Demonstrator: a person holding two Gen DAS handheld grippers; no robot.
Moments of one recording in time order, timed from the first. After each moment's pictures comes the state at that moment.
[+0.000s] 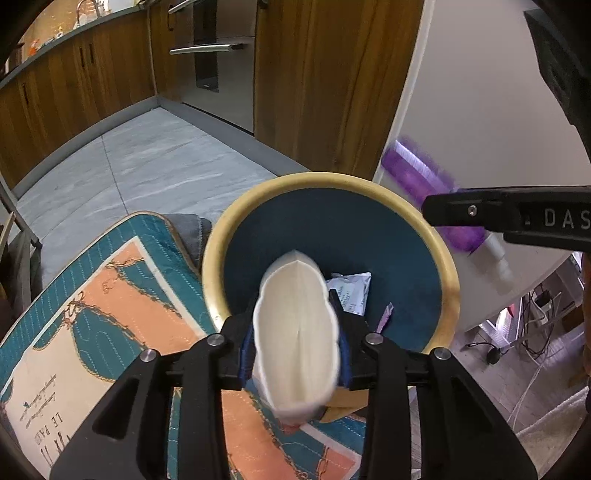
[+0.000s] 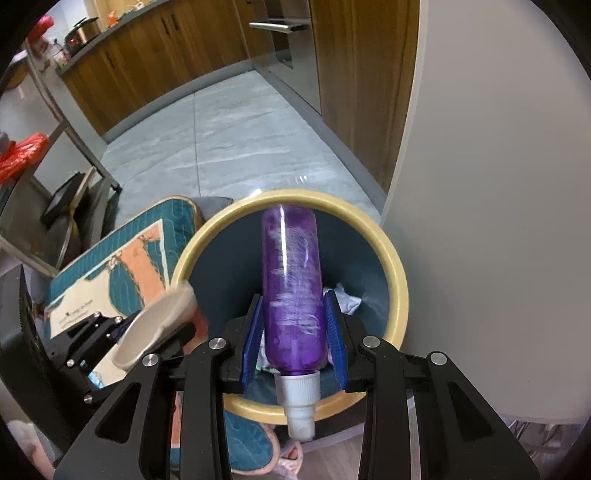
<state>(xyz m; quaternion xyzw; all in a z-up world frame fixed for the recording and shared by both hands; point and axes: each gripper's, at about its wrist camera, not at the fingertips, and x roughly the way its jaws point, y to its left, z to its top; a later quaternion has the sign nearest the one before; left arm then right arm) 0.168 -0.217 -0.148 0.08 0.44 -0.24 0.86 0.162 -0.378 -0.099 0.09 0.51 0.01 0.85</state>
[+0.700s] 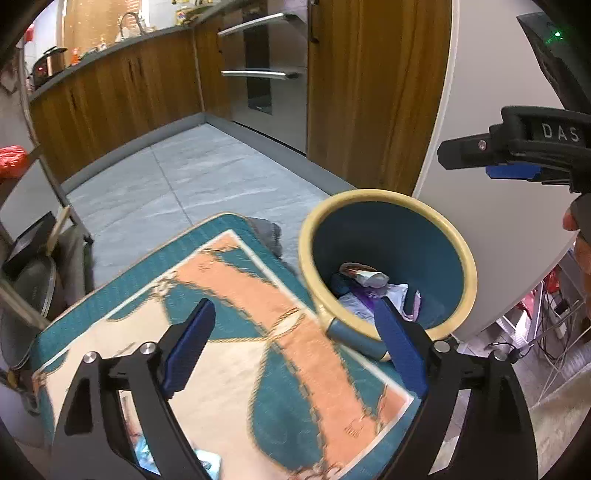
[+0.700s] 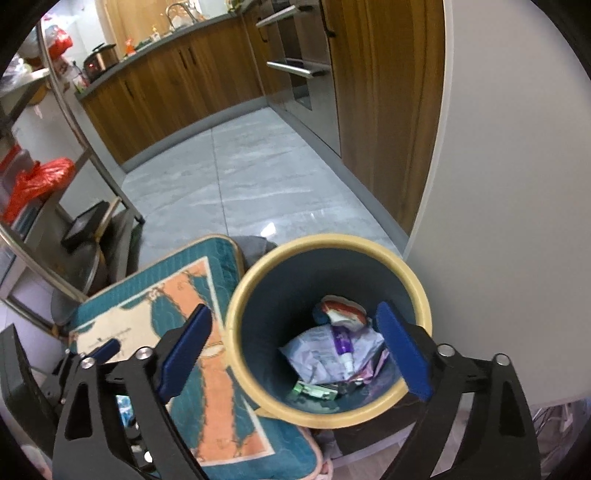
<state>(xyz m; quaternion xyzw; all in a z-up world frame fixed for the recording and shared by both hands) 0.119 -0.134 -0.096 0.09 0.41 -0.17 0.89 0.147 -0.342 -0.046 0.11 0.45 0.02 0.89</state>
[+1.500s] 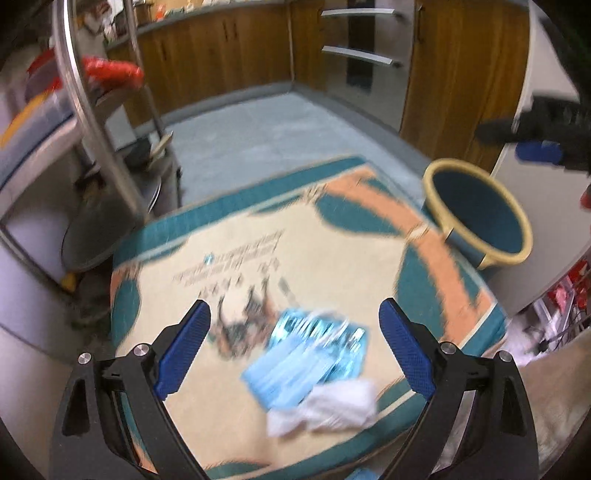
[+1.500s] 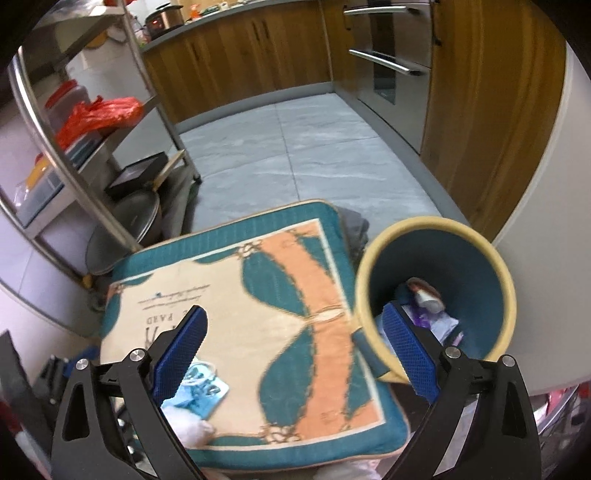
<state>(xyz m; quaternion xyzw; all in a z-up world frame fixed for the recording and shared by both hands) 0.036 0.037 -0.103 0.06 0.46 -0.03 0.89 0.116 -0.186 -0.039 0.05 0.47 0.11 0.88</state>
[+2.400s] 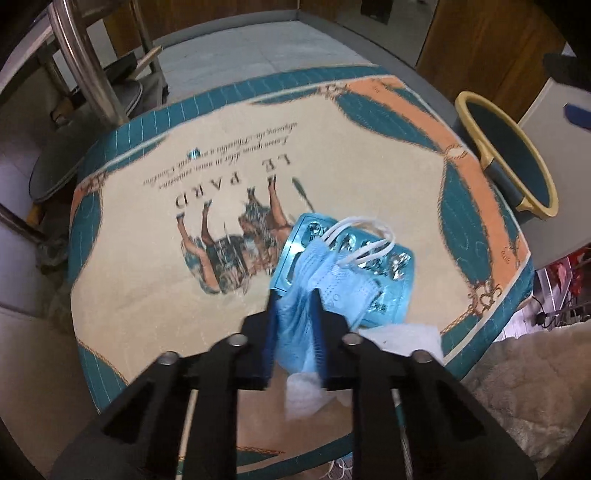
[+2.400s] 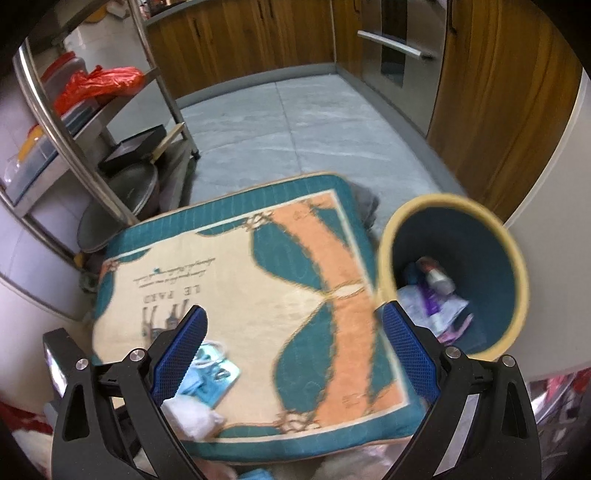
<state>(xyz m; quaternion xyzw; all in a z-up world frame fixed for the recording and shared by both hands) 0.046 0.059 -0.176 0.02 0.57 -0.04 0.82 0.111 -0.152 -0.063 0.05 0.51 0.10 0.85</state>
